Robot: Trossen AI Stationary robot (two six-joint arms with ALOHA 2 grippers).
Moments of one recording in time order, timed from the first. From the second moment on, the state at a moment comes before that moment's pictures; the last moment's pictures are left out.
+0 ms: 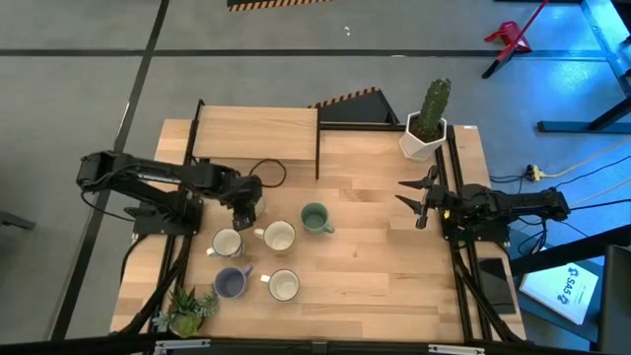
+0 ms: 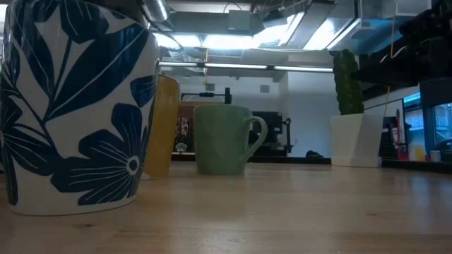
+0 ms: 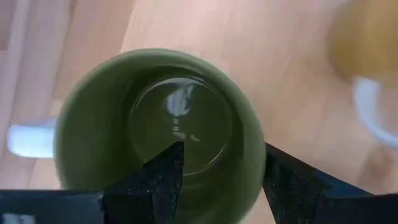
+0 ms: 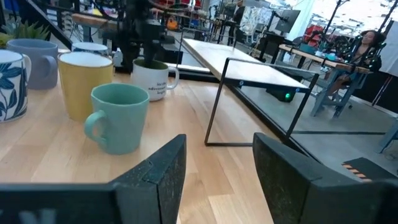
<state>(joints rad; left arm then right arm) 0.07 1.20 0.73 -0.84 -0.09 -0.29 0.11 0.03 0.06 -0.10 0.37 -0.17</state>
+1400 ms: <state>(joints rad) 0.17 1.34 1.42 -1.09 -0.07 -0.26 0.11 0.03 0.06 -0.10 0.42 -0.19</state>
